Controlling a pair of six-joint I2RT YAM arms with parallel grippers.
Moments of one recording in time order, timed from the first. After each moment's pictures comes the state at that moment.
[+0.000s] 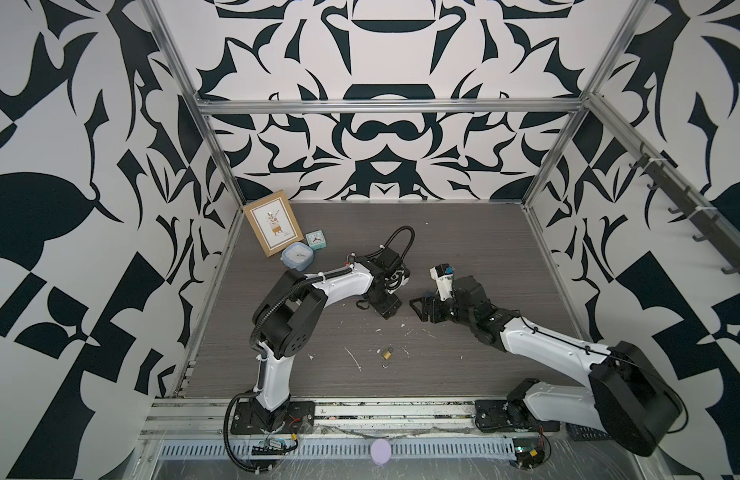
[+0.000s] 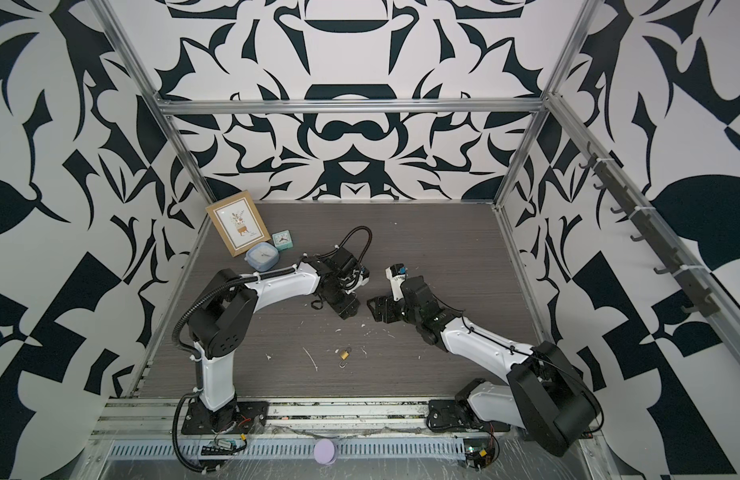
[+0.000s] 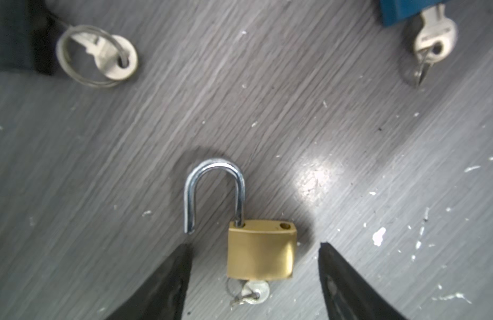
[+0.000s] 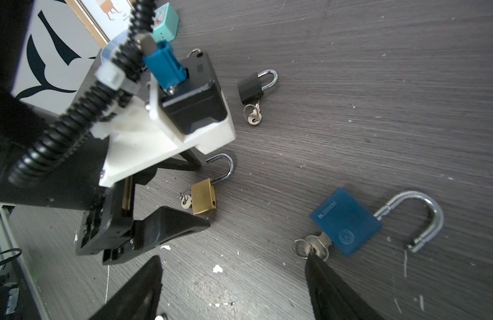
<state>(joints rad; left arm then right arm) -0.76 1.96 1.33 -0.65 0.13 0.12 0.58 1.24 0.52 0.08 -0.20 0.44</state>
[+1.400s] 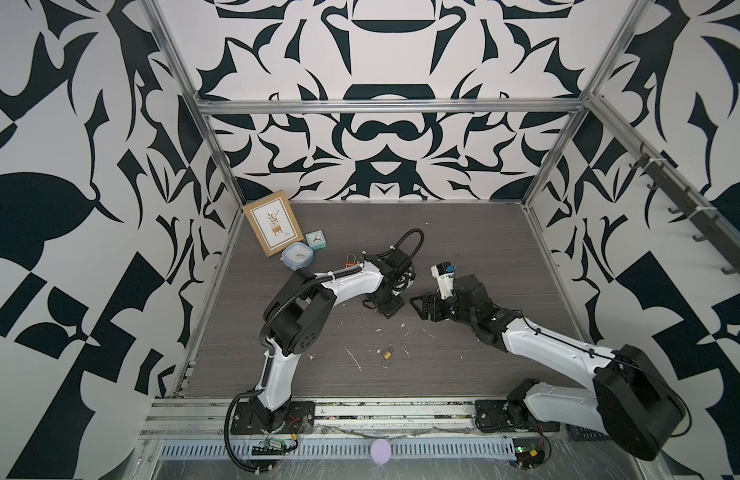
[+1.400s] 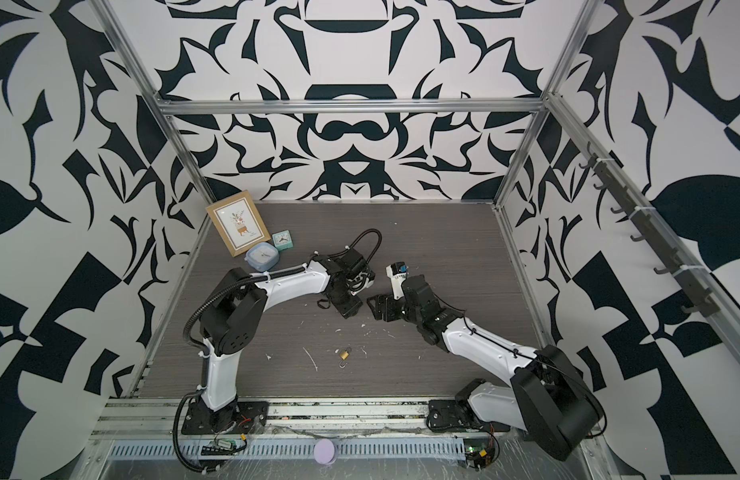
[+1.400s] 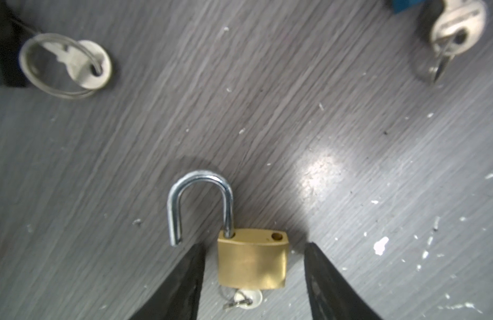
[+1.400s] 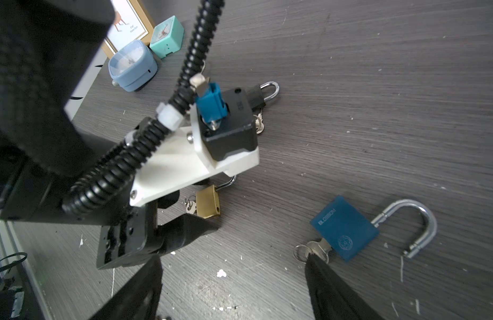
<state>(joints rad) -0.82 2.03 1.43 -0.76 0.05 0.11 0.58 1.21 0.52 0.08 -0.19 0.45</state>
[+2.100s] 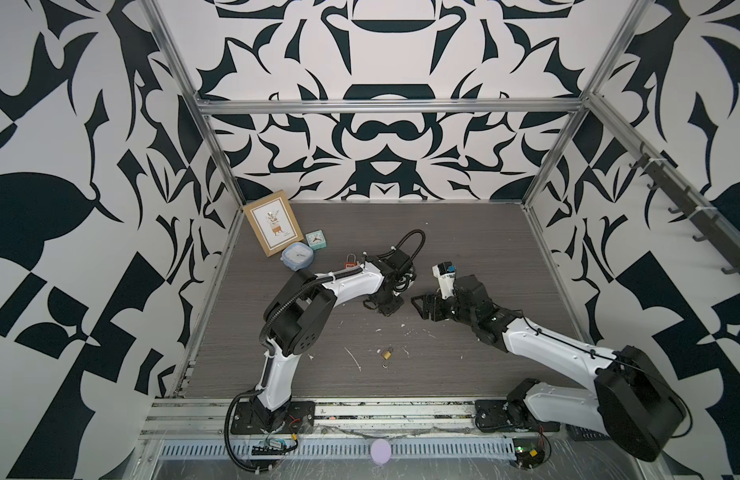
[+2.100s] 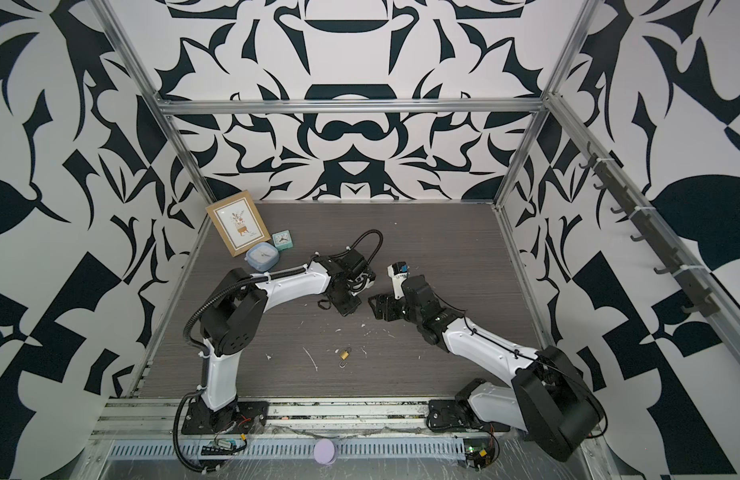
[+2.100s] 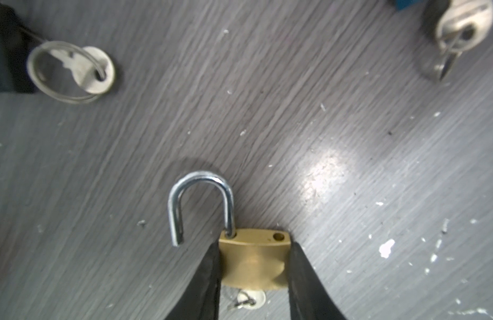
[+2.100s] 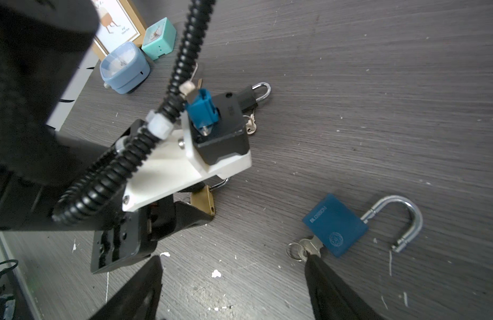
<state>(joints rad) -0.82 2.01 1.40 -0.73 0.03 0.13 0.58 1.21 0.53 0.04 -0.15 0.46</state>
